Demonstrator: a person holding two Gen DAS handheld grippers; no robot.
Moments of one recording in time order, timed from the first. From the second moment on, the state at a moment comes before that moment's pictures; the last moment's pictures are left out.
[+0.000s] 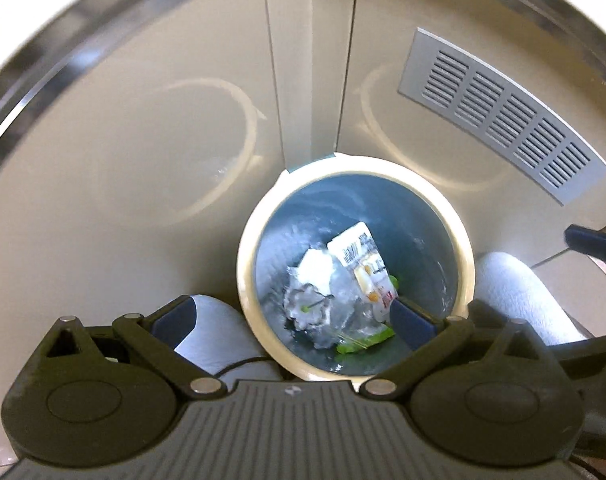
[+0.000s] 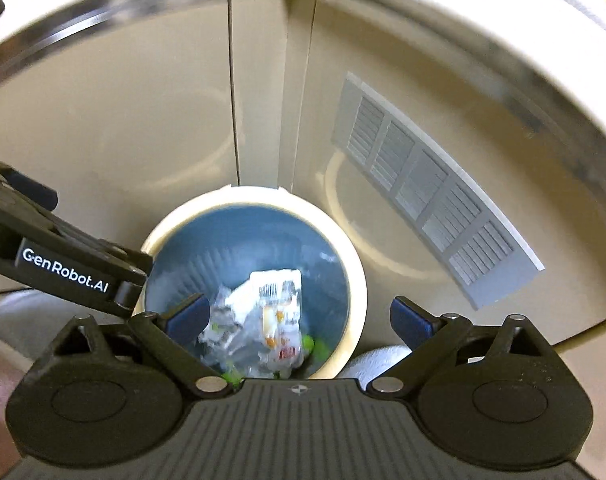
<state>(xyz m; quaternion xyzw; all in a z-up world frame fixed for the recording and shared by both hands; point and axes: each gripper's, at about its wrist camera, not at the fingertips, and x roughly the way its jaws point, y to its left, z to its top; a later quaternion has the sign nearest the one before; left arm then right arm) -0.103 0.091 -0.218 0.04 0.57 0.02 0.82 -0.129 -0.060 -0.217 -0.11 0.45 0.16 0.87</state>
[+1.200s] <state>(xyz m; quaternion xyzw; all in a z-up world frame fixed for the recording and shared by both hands) -0.128 0.078 -0.183 0.09 0.52 0.01 0.85 -0.142 -0.066 -0.204 -0.10 0.42 0.15 0.89</state>
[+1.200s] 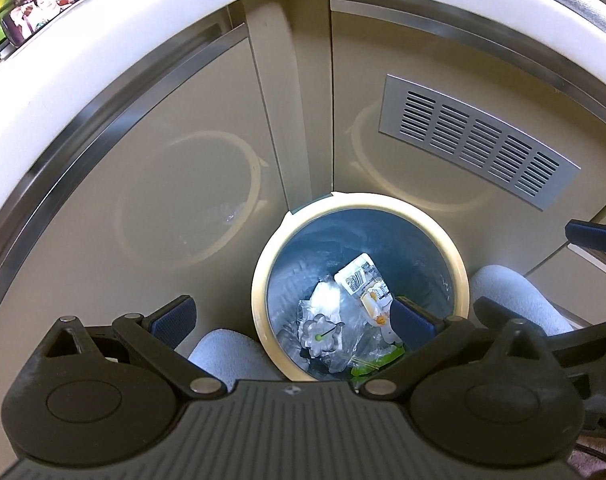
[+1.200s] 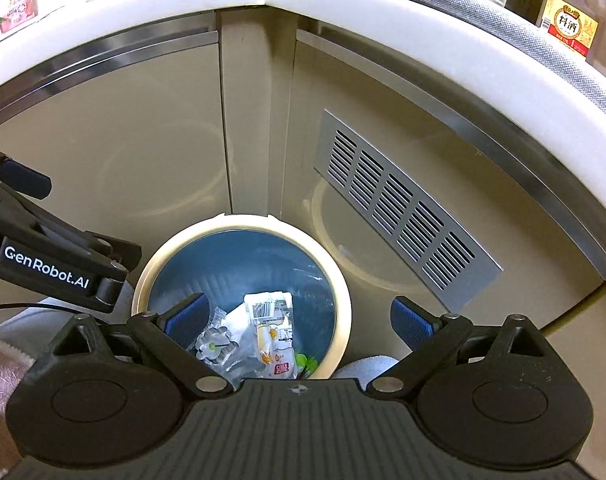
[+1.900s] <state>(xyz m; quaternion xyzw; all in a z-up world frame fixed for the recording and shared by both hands) -0.117 0.065 -0.125 0.09 0.45 0.00 0.89 -0.146 -0.095 -0.158 -0.05 0.37 0.14 0.92</state>
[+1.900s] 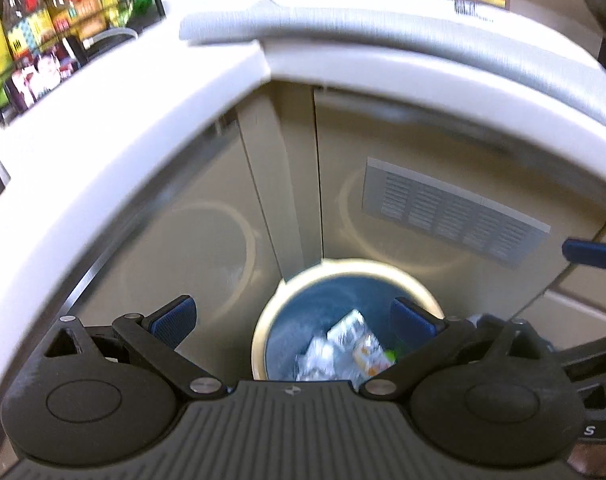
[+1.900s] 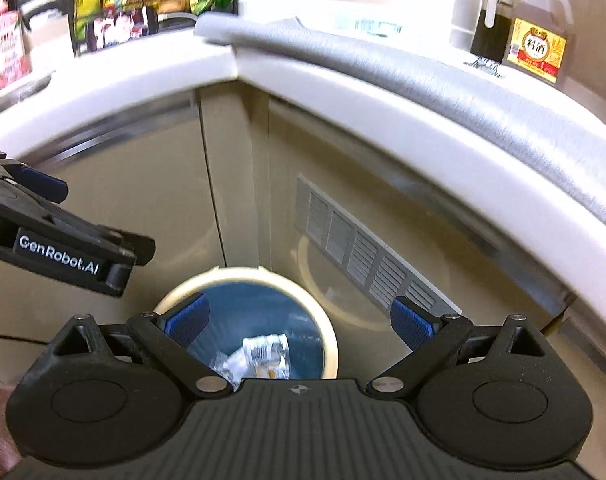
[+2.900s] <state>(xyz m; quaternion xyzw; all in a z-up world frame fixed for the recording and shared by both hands) -0.009 0.106 -0.012 0.03 0.33 0.01 0.94 0.166 -0.160 -0.027 0.12 0.28 -0.02 0.95</state>
